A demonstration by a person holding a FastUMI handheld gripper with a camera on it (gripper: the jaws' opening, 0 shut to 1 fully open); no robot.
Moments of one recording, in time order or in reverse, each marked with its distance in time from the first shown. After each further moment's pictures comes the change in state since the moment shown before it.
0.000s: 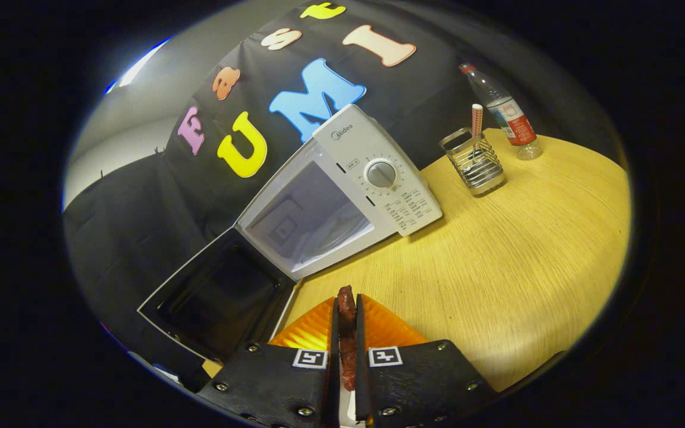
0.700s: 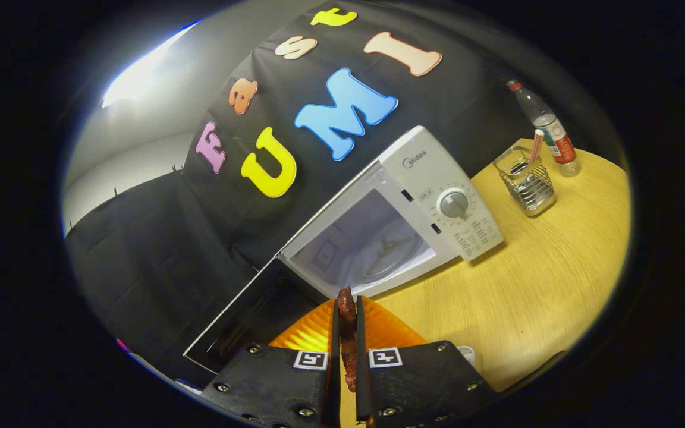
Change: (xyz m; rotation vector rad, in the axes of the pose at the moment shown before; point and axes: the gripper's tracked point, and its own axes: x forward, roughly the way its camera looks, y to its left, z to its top) arm 0.038 0.100 0.038 0.004 -0.054 0.097
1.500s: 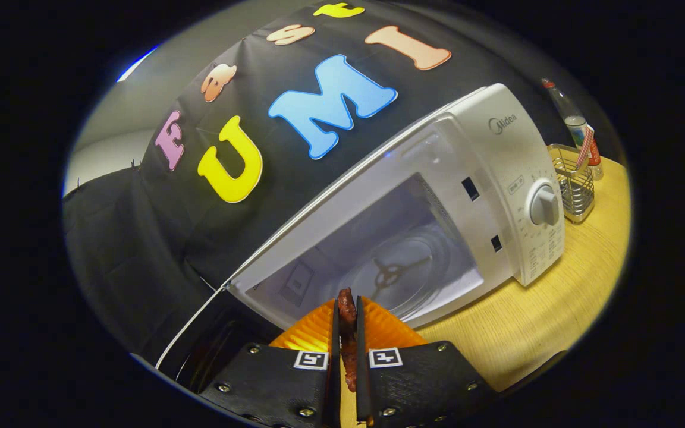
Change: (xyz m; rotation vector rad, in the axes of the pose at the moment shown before) arm 0.167 -0.004 0.013 -0.030 -0.102 -0.214
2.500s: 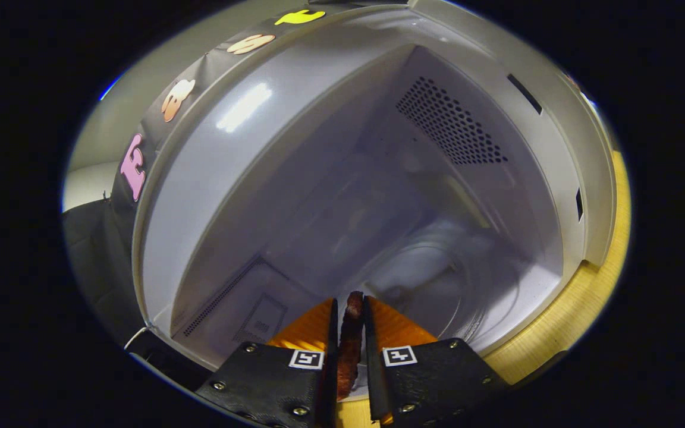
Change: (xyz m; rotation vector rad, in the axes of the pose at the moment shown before) arm 0.124 -0.024 -0.003 0.147 -0.146 -0.072
